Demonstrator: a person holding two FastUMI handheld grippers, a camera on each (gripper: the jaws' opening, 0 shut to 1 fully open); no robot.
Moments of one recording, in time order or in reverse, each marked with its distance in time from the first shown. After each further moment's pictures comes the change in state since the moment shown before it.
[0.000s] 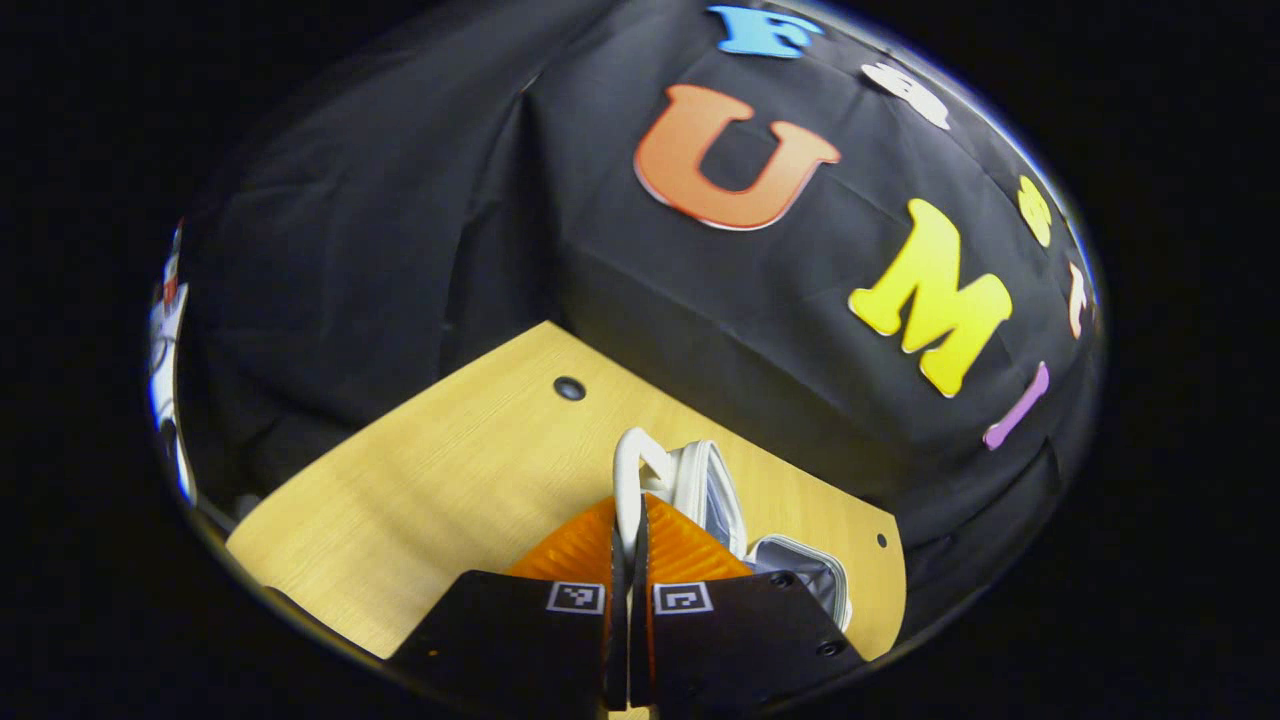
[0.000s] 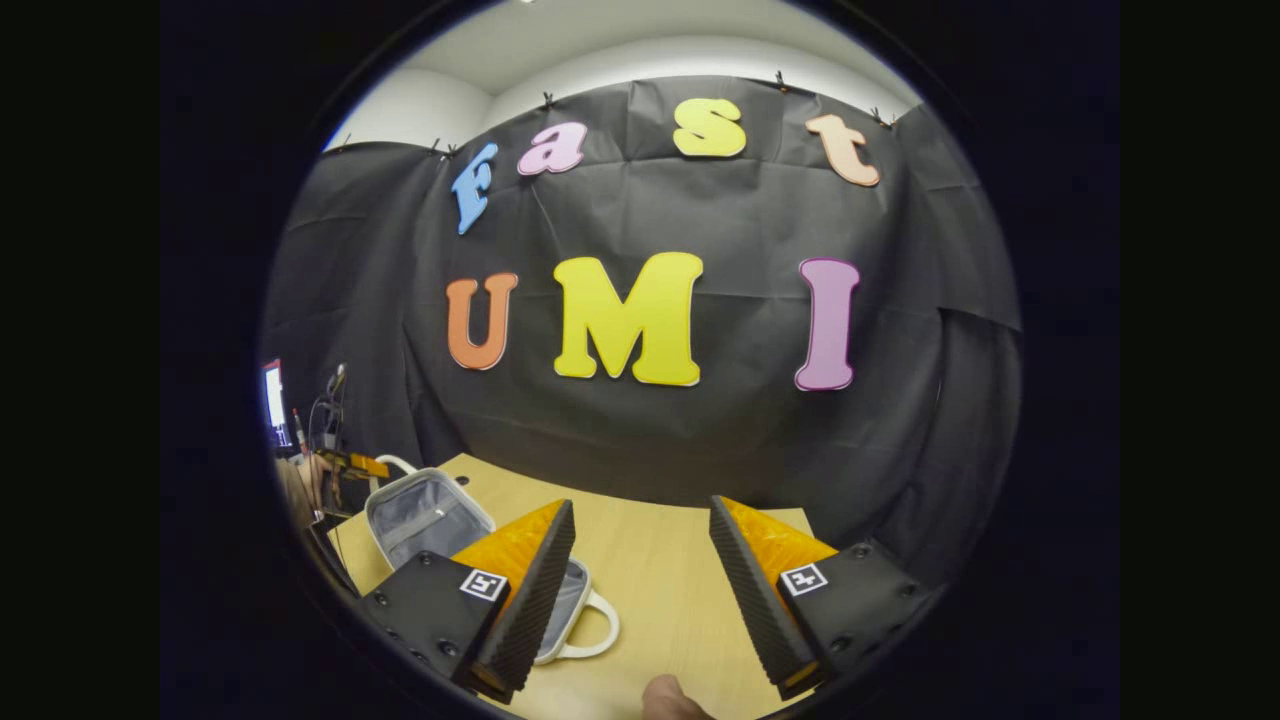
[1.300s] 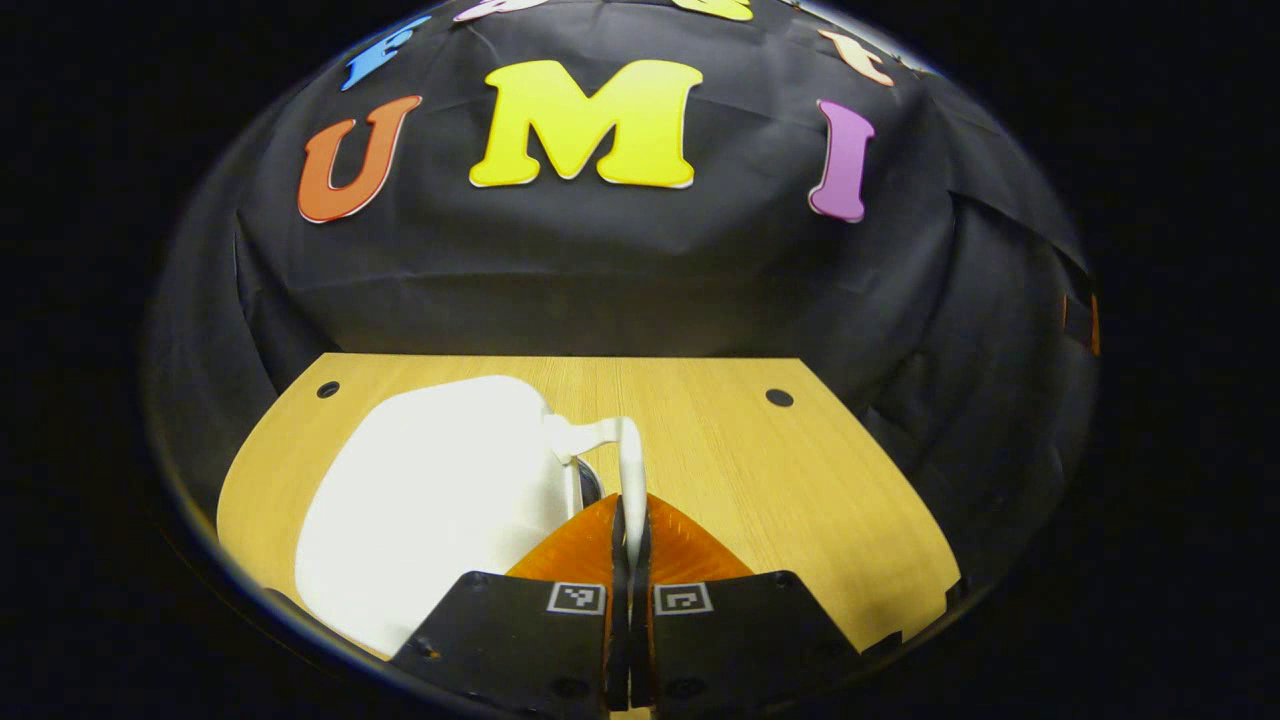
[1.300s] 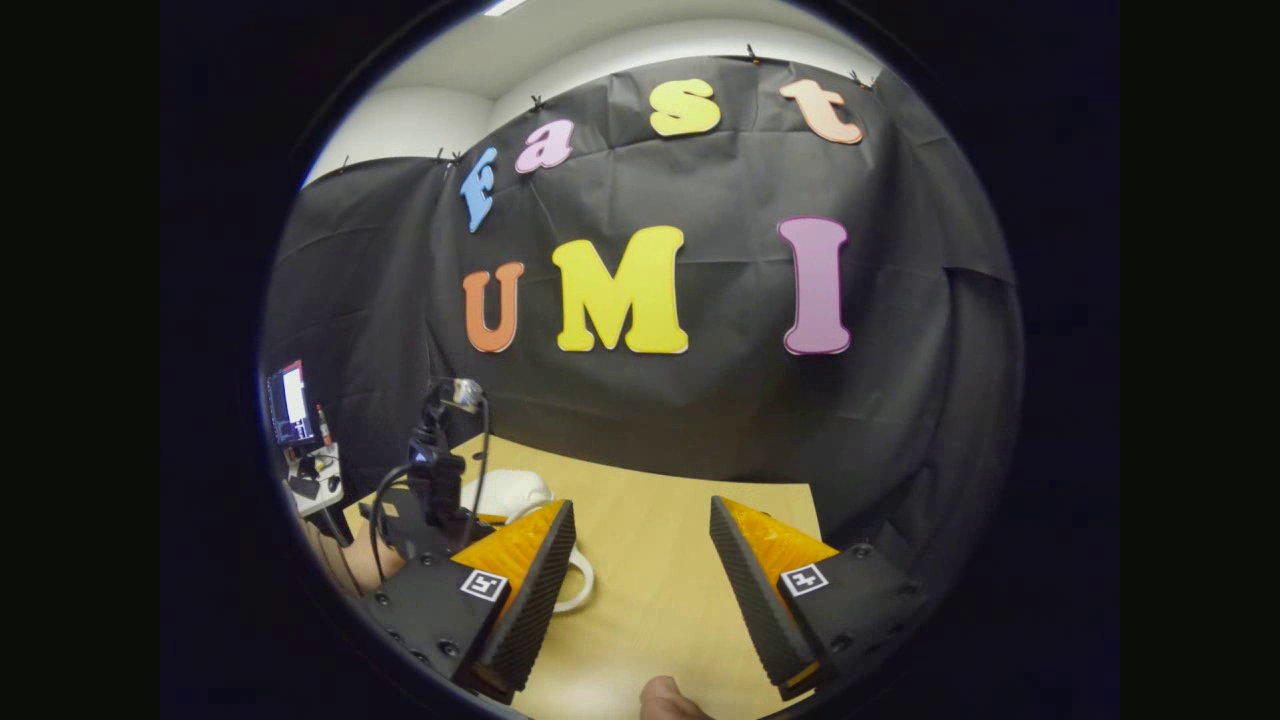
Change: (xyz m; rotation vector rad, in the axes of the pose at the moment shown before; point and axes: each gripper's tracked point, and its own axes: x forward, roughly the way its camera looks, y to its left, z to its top) left arm 0.002 -0.337 -0.234 0.495 0.149 -0.172; right arm -0.022 -0.091 -0.053 0.039 0.075 0.108
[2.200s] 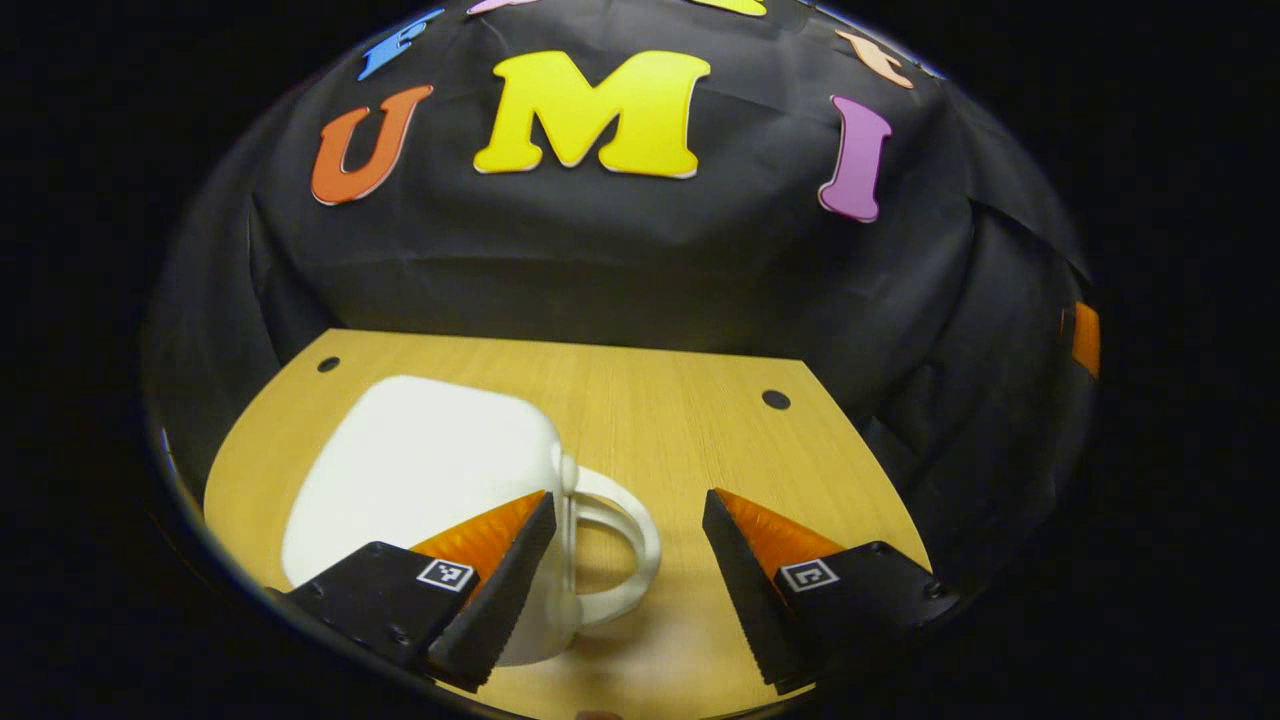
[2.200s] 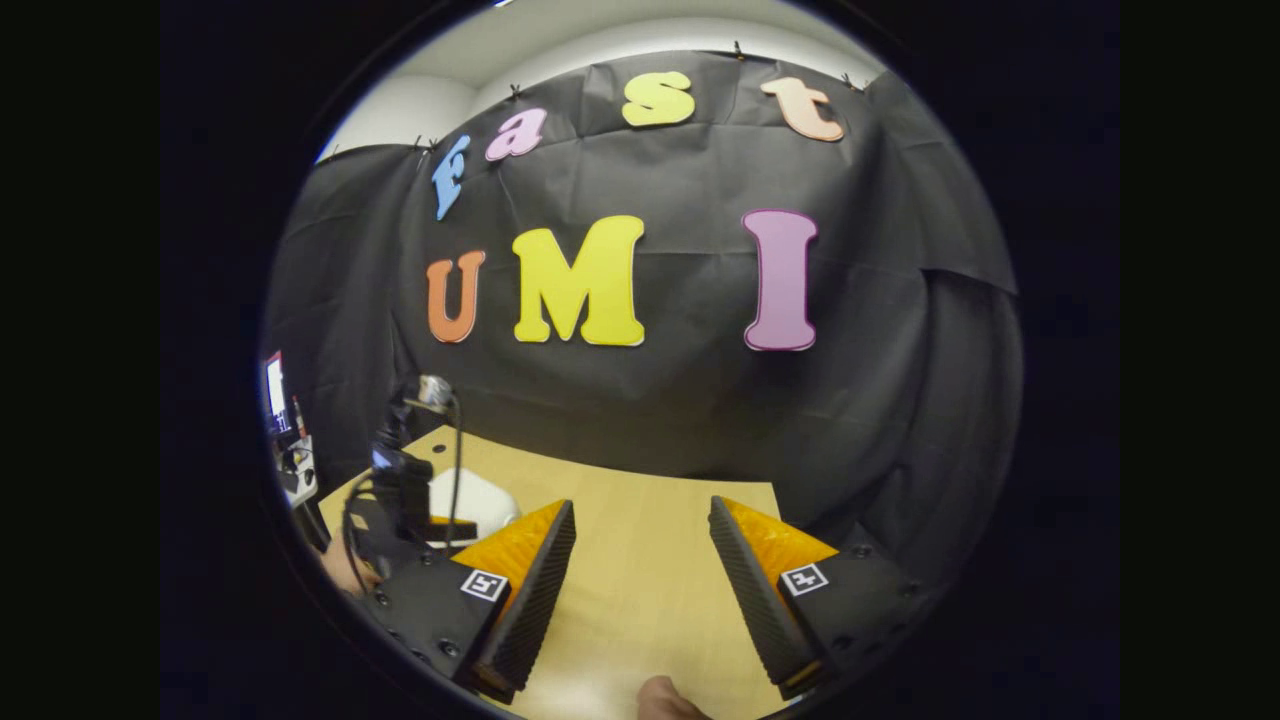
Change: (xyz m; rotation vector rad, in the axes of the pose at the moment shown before) left arm -0.018 -0.013 0.035 -0.066 -0.053 0.058; right arm 0.023 -0.027 0.014 -0.028 -0.008 -0.122
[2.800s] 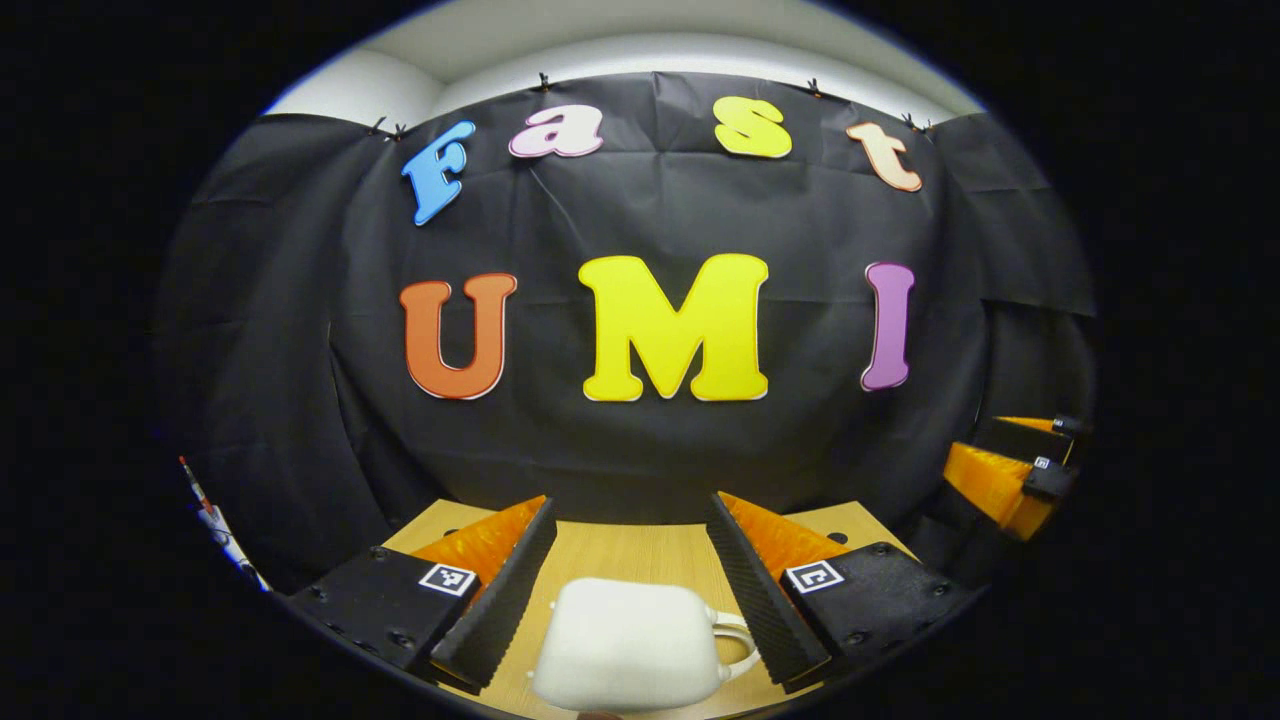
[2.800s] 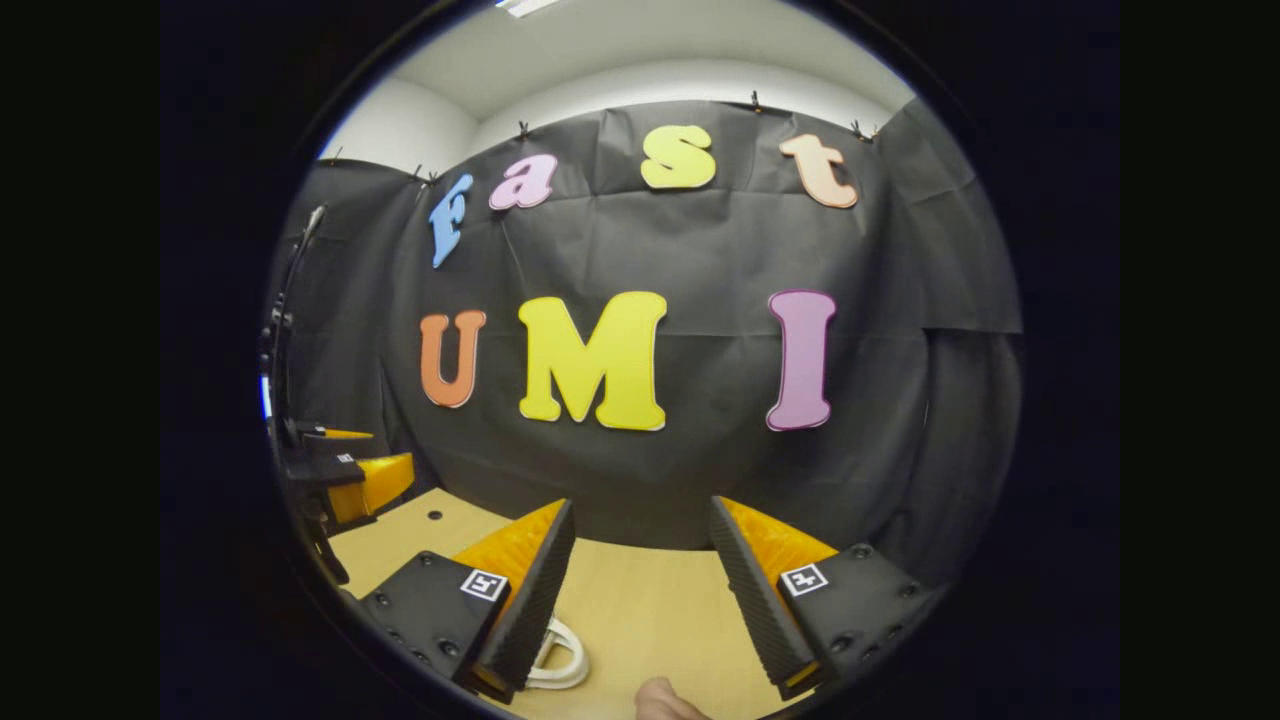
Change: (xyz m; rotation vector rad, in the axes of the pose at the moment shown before) left arm -0.128 0.100 0.180 0.068 -0.433 0.131; right arm 0.019 0.084 0.087 0.015 -0.191 -0.061
